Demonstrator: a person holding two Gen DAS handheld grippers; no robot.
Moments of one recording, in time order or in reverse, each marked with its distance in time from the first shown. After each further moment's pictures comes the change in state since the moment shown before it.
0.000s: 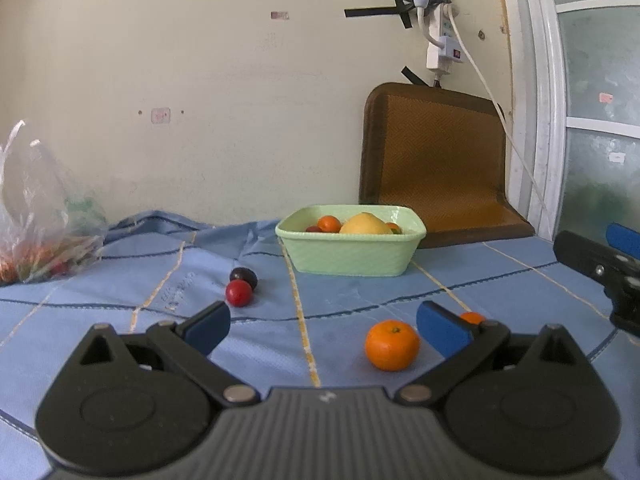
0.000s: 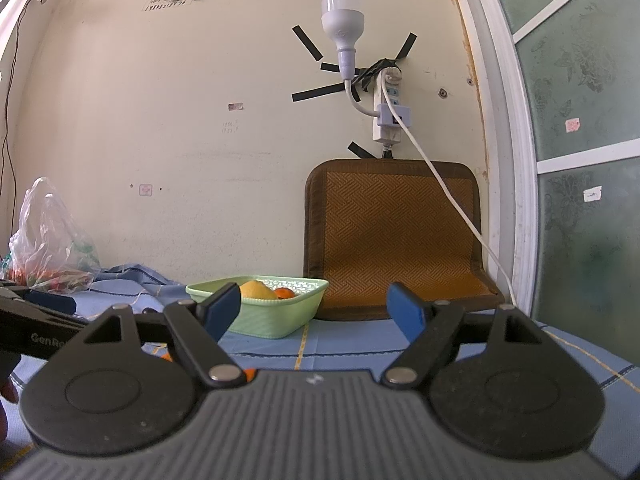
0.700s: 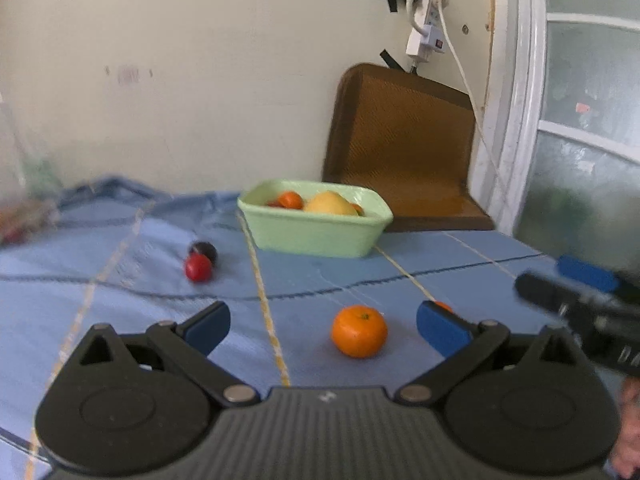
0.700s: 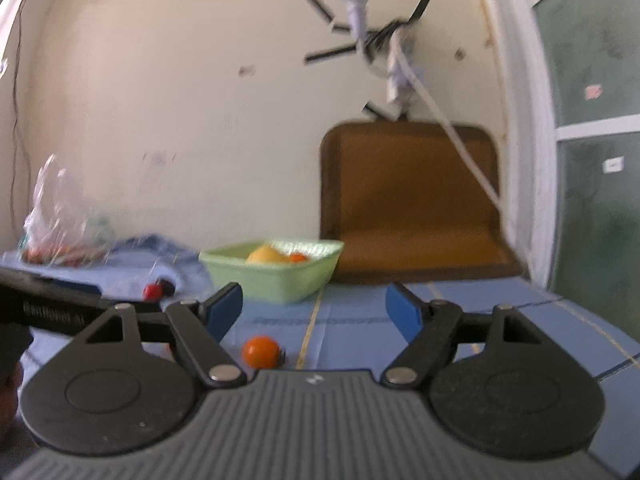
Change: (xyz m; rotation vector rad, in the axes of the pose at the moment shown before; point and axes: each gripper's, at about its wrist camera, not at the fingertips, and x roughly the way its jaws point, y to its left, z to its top) left arm 0.013 0.016 0.001 -0.083 0.086 -0.187; right arm 0.015 -0.009 0.005 0.004 0.153 0.086
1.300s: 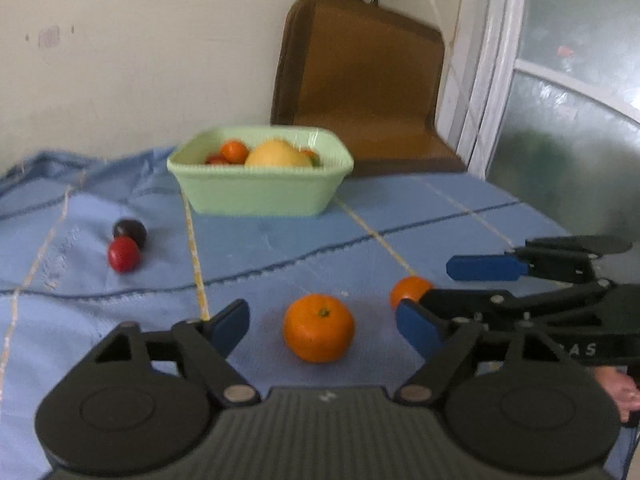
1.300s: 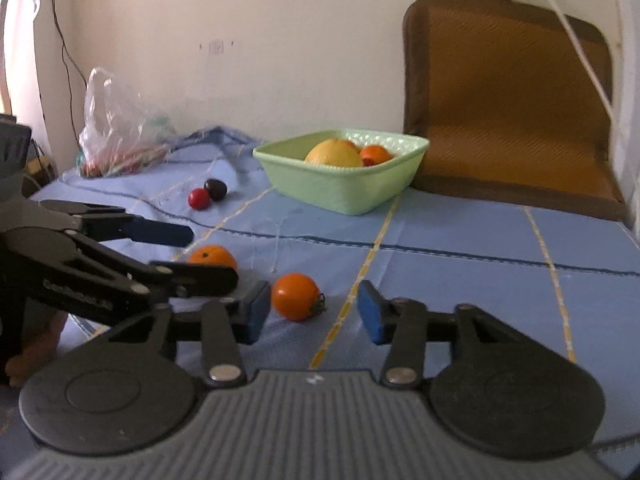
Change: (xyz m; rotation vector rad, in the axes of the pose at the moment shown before) left arm 0.056 -0.013 0.014 0.073 0.215 -0.094; right arm 0.078 -0.017 0.007 -0.037 0.385 0.294
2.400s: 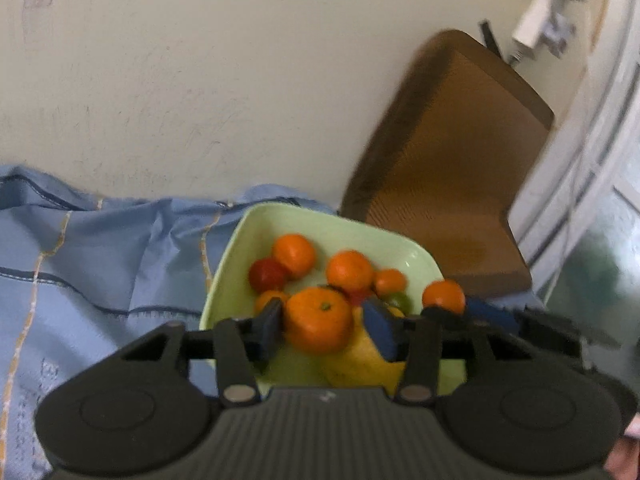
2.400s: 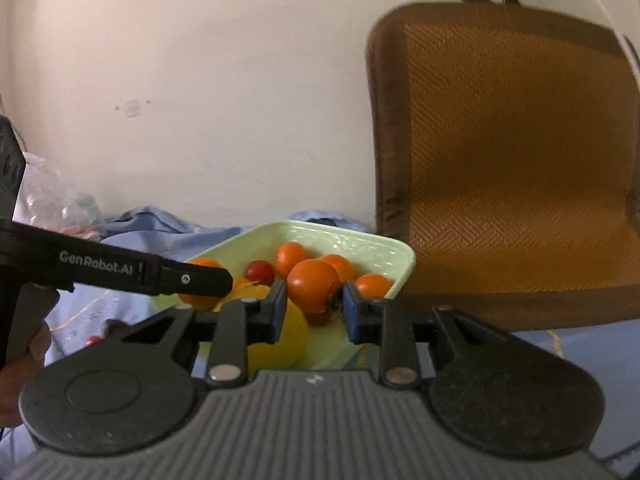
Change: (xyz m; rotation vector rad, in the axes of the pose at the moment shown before) left arm 0.096 0.088 0.132 -0.252 -0.007 -0.007; right arm 0.114 -0.065 0.096 0.091 -0.107 -0.040
